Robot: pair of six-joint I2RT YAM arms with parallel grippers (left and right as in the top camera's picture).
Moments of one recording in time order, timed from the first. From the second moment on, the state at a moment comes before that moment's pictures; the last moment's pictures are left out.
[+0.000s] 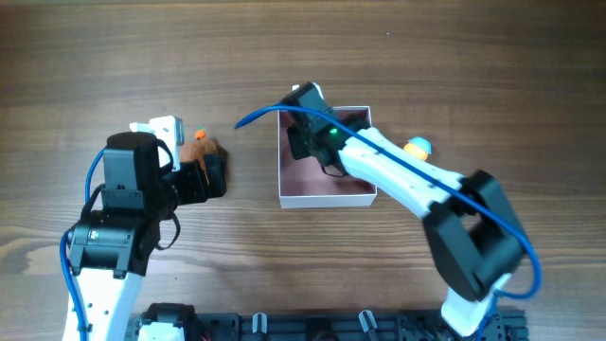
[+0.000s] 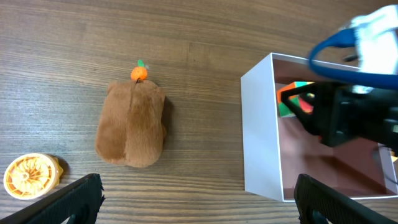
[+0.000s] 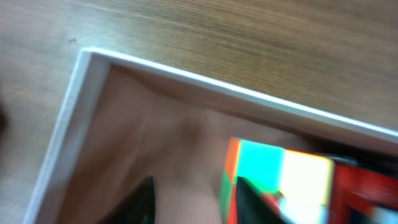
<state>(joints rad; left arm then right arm) -0.09 0.95 0.92 -0.82 0.13 -0.26 0.66 1.91 1.33 -0.46 0.14 0.31</state>
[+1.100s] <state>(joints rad) -0.09 0.95 0.92 -0.82 0.13 -0.26 0.15 1.93 1.20 -0.85 -0.01 0.50</state>
